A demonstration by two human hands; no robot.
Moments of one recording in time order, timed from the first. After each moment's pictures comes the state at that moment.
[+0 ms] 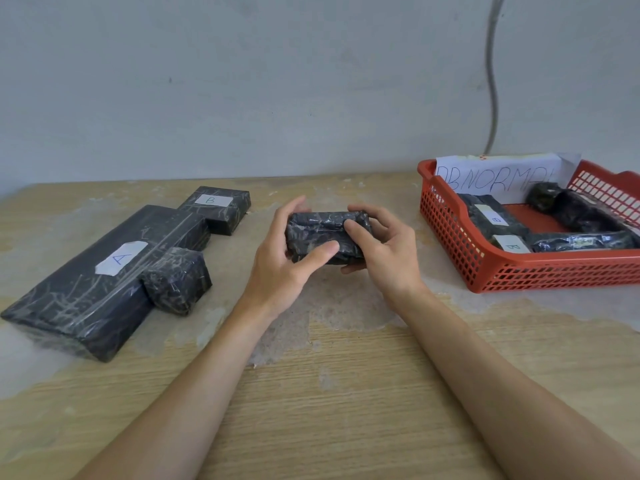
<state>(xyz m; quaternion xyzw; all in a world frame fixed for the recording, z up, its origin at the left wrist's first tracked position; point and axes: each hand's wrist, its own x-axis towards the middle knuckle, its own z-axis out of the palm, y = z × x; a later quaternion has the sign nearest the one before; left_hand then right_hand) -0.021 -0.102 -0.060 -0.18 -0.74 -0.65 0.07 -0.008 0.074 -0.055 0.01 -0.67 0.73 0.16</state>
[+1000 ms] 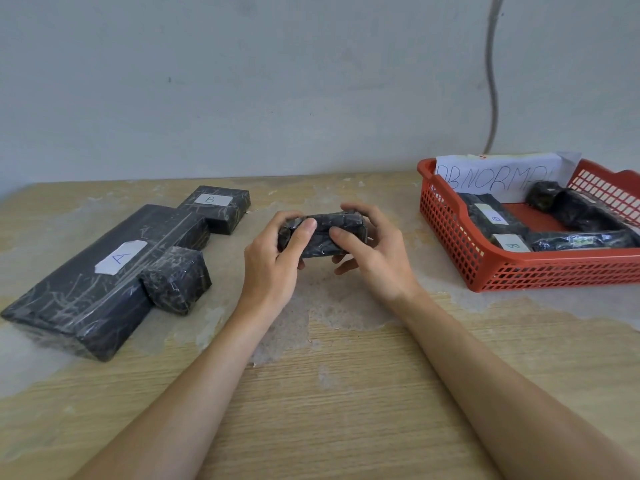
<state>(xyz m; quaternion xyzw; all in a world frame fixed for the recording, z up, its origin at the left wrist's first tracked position) -0.021 -0.097 -0.059 -0.11 -0.74 -0.65 0.14 -0.007 0.073 -0.056 0.06 -0.72 0.67 0.14</state>
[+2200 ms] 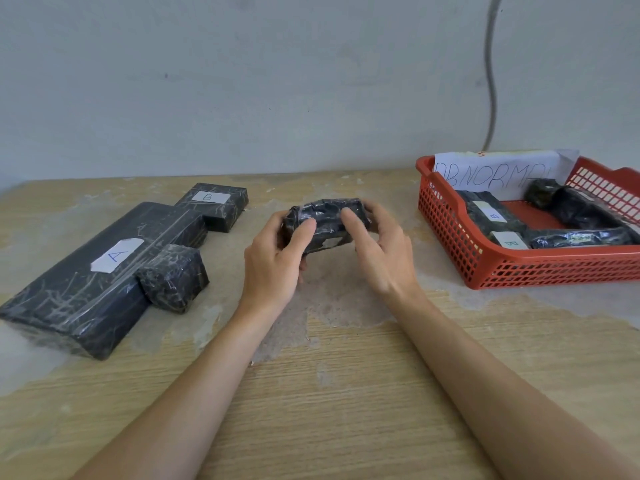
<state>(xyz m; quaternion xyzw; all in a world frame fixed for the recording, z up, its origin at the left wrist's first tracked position) -0.020 -0.095 -0.061 -0.10 -0.73 -0.66 0.12 -0.003 0.070 -0.052 -0.03 -0.80 0.55 0.22</state>
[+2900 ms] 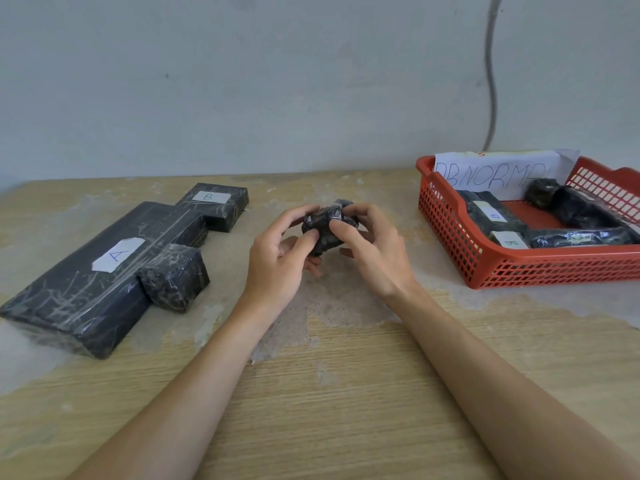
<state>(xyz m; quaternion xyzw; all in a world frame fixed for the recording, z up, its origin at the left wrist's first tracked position) -0.018 -0.093 -0.060 -0.15 -0.69 -0.70 0.08 -0.009 0.072 -0.057 0.01 -0.79 0.60 0.16</state>
